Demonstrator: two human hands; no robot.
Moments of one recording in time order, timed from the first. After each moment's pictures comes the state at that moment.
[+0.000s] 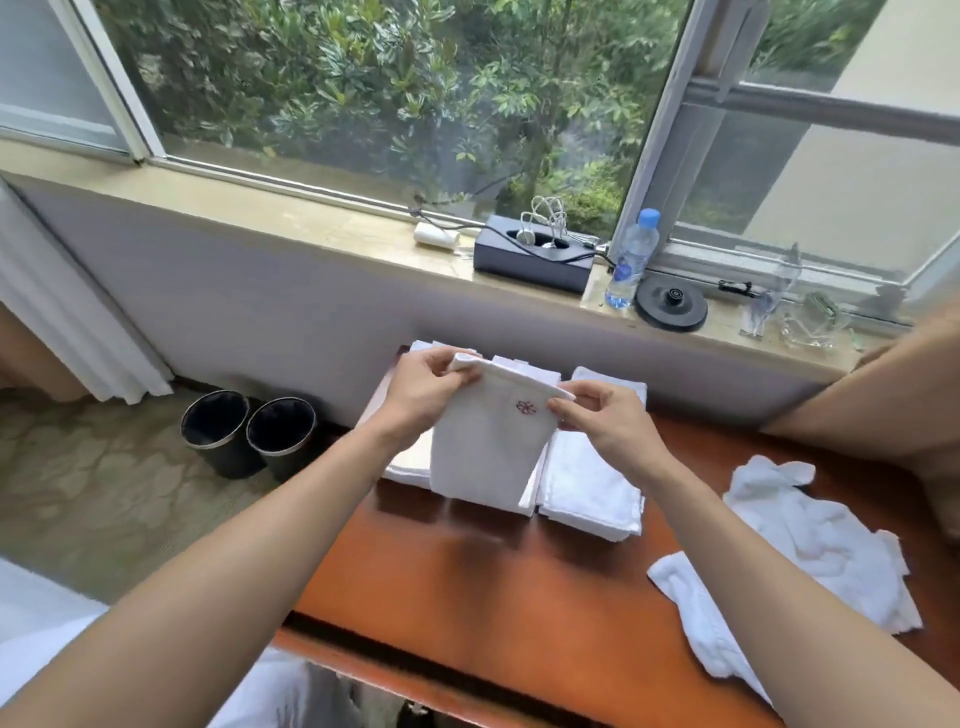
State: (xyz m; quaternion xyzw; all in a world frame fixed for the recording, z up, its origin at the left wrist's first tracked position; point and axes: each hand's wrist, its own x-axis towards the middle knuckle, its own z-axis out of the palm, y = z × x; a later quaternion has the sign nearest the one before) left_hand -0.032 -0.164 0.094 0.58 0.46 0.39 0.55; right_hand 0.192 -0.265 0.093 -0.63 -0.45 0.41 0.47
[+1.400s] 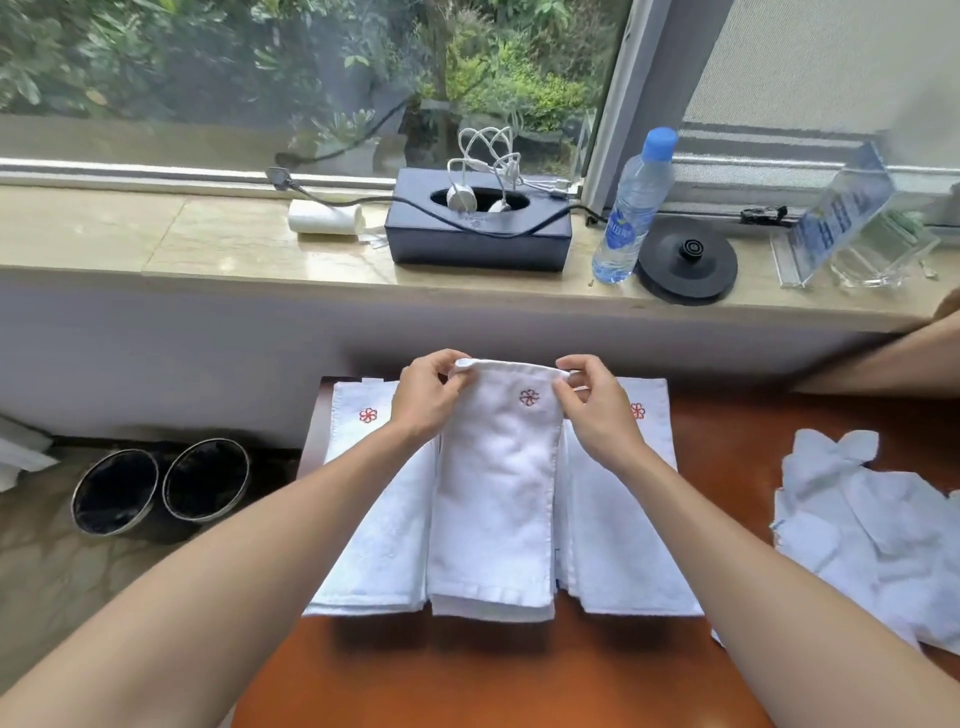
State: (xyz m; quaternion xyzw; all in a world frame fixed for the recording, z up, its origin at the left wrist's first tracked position) left_hand 0.087 0.060 -0.066 0.72 0.46 0.23 0.46; right_hand 0.274 -0.088 -0.057 -0.76 -0.35 0.29 0.46
